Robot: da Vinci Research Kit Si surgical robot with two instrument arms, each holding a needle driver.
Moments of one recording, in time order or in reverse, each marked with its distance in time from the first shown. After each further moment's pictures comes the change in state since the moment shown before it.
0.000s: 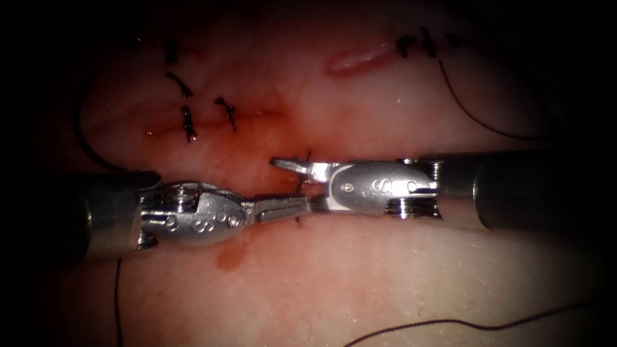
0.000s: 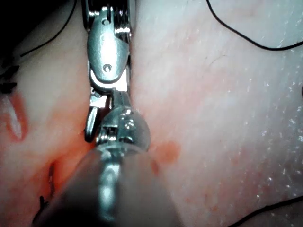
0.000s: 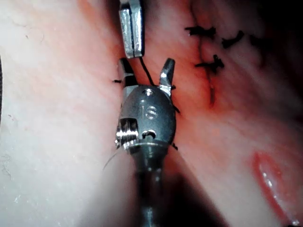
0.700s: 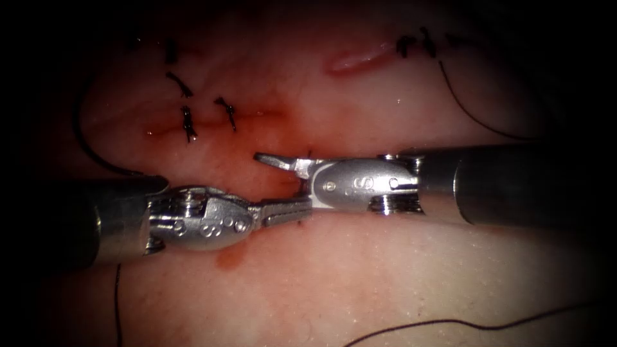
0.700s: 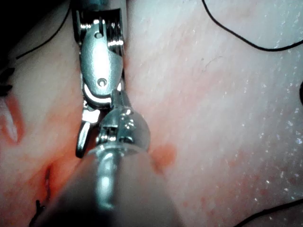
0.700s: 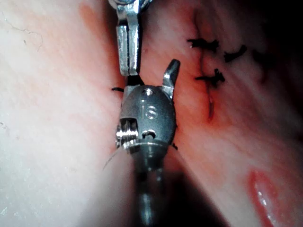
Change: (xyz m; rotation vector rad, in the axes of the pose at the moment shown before) right arm 0.000 0.000 0.002 -0.035 0.020 -0.034; left arm 0.000 0.000 0.001 -0.001 -0.001 0.004
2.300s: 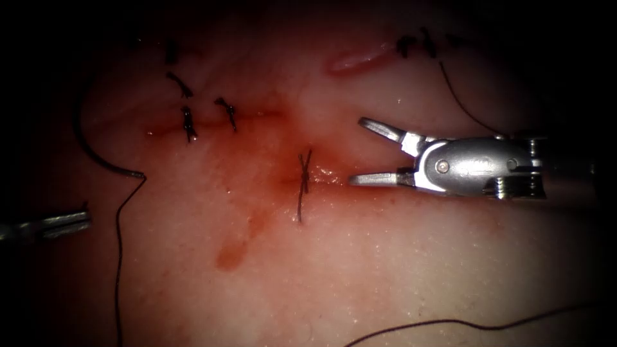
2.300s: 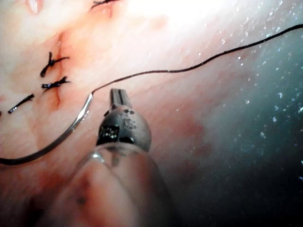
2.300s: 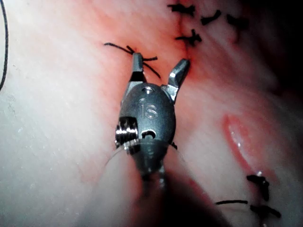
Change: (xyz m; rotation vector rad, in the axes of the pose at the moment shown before) right arm 0.002 0.005 -0.012 -0.118 -0.128 0.022; left arm -0.009 0.004 -0.023 0.090 -0.114 -0.255
